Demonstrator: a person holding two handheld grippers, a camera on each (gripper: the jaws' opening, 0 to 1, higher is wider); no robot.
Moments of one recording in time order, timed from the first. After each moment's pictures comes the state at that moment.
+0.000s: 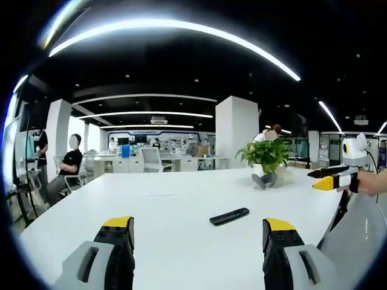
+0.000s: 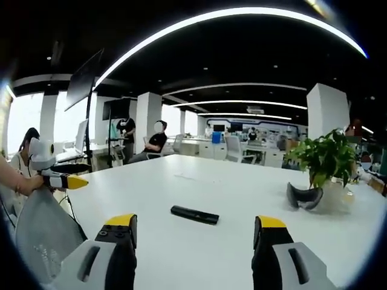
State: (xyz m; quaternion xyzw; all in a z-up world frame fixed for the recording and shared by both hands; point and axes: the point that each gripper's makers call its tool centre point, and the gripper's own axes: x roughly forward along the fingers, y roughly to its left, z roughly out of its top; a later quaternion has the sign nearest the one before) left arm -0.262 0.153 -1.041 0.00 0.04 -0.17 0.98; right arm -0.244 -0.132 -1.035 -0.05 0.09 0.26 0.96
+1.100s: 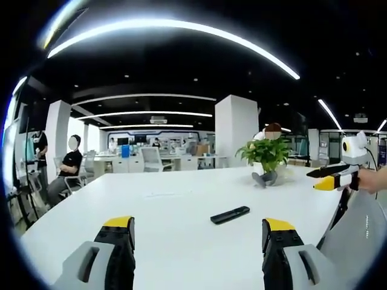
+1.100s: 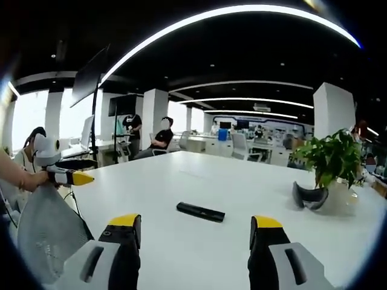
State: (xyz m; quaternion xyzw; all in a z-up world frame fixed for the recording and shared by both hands) left arm -0.263 0.152 -1.042 0.01 0.05 -0.17 0.98; right arm -0.248 -0.125 -1.038 -0.05 0.10 0.28 0.95
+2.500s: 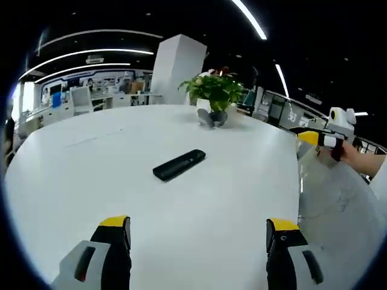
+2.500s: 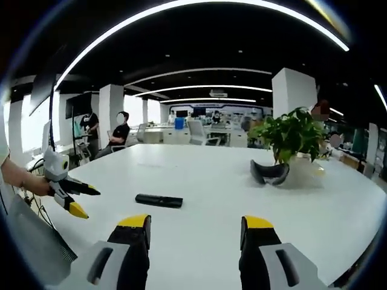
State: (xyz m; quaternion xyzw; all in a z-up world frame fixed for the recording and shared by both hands) left arm -0.180 0.074 -1.155 0.03 0.28 -0.42 0.86; right arm -0.234 -0.188 -1.055 -0.02 0.15 0.13 0.98
